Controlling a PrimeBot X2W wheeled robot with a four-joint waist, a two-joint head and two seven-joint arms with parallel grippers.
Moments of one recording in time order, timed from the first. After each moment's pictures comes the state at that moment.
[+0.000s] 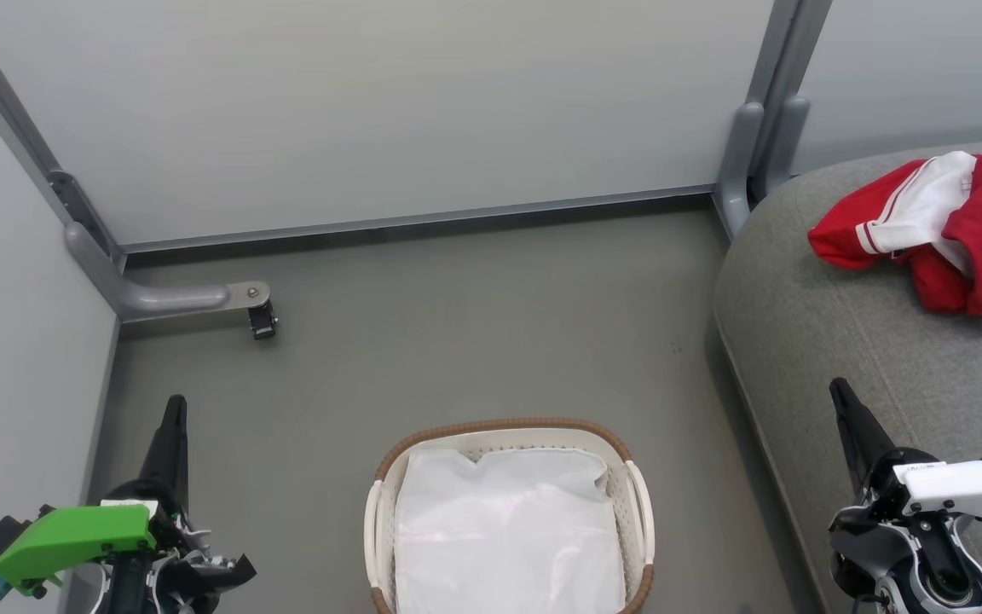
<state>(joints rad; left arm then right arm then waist) -0.10 0.05 0.11 0.25 -1.62 -0.13 0.11 -0.11 -0.05 -0.11 0.25 1.61 0.13 0.11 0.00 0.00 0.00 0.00</state>
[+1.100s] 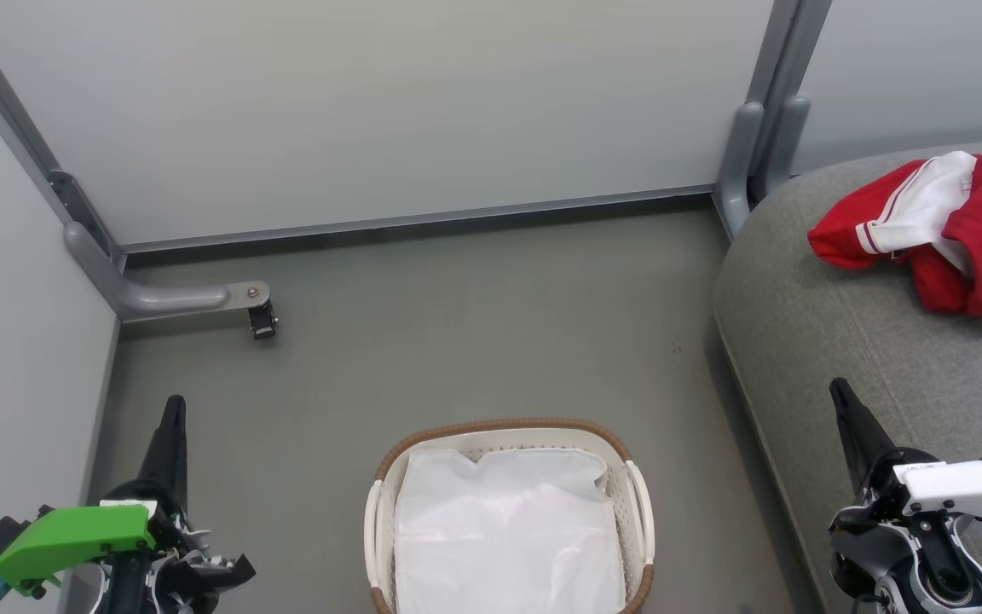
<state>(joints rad) -0.10 0.05 0.11 0.25 -1.62 -0.13 0.11 -0.11 -0.05 -0.11 0.25 1.61 0.13 0.11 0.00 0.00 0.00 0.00</state>
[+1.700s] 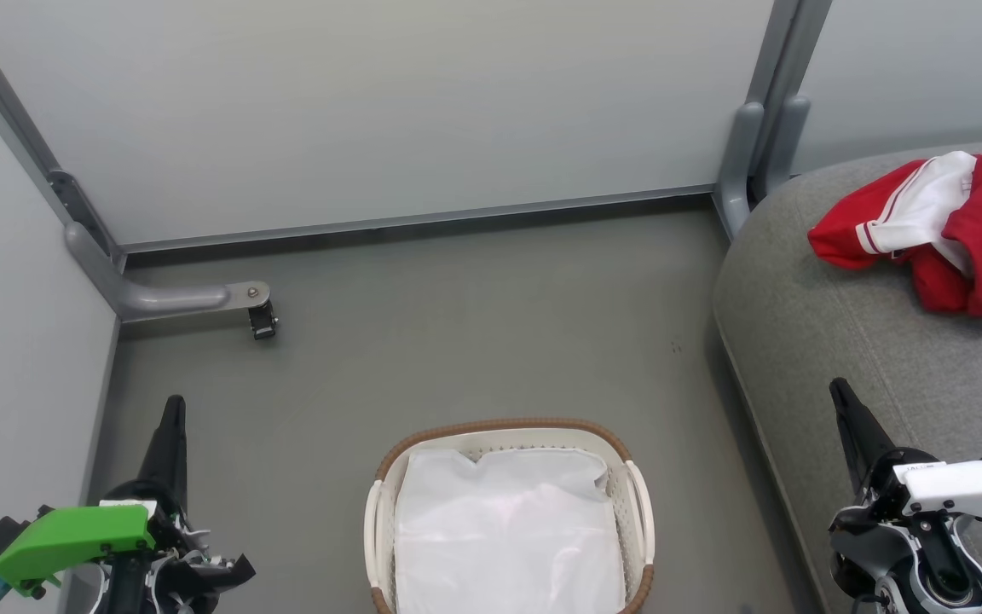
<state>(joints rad) -0.10 0.05 0.11 0.25 -1.62 -0.13 0.11 -0.11 -0.05 -0.11 0.25 1.61 0.13 0.11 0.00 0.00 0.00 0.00</state>
